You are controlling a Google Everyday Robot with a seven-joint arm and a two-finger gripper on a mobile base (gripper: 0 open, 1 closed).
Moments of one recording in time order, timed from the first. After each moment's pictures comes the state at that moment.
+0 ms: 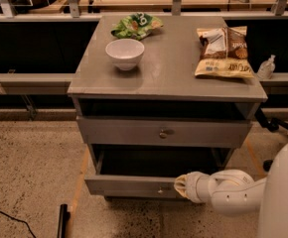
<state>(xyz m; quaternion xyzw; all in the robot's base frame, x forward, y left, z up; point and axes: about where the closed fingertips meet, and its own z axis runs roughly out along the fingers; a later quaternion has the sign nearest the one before) 0.516 -0.140 0.472 -0.68 0.65 -0.04 0.34</state>
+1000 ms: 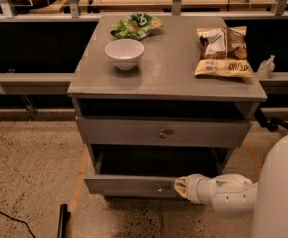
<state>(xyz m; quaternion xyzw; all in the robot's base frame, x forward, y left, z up) 0.522 -0.143 0.455 -0.67 0.65 -0.04 0.36</state>
